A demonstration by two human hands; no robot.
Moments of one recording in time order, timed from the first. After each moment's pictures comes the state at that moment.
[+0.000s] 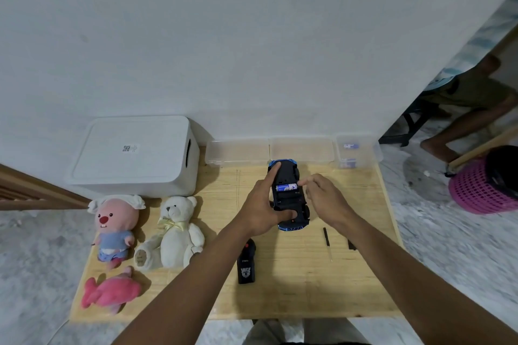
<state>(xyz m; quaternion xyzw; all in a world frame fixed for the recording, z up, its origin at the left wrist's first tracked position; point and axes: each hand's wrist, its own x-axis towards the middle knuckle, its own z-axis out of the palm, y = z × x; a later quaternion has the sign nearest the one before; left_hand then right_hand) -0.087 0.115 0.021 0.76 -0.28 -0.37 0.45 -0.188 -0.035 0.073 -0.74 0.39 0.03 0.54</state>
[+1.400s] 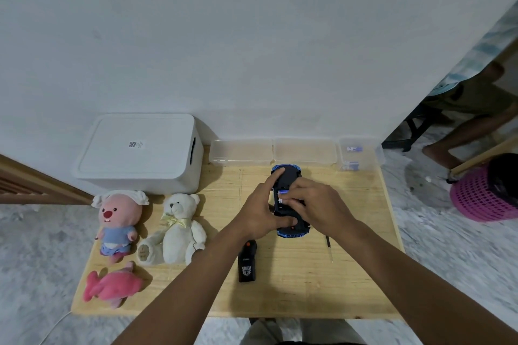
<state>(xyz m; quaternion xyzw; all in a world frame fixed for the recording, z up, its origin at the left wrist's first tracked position) -0.092 0.128 0.028 0.75 -0.28 -0.38 0.46 -0.191 -0.028 0.059 -0.96 0.08 -0.05 0.26</state>
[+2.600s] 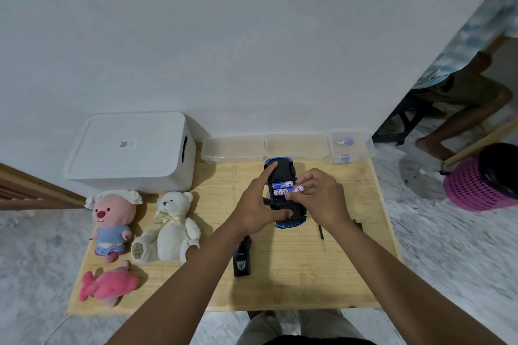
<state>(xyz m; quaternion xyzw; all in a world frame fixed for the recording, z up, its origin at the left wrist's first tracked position) -0.101 0.123 0.027 0.75 -0.27 -0.36 0.48 -0.207 -0.027 0.057 -0.76 0.36 -0.10 0.53</state>
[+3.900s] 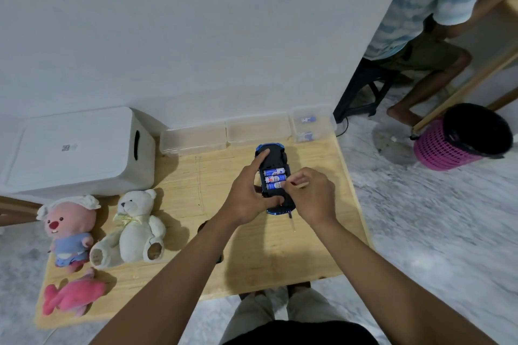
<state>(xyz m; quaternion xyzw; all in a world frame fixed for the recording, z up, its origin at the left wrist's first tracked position) -0.143 0.071 0.023 0.75 -0.31 -0.36 0.46 -0.265 -0.047 0.034 -0.77 0.45 -0.17 0.41</state>
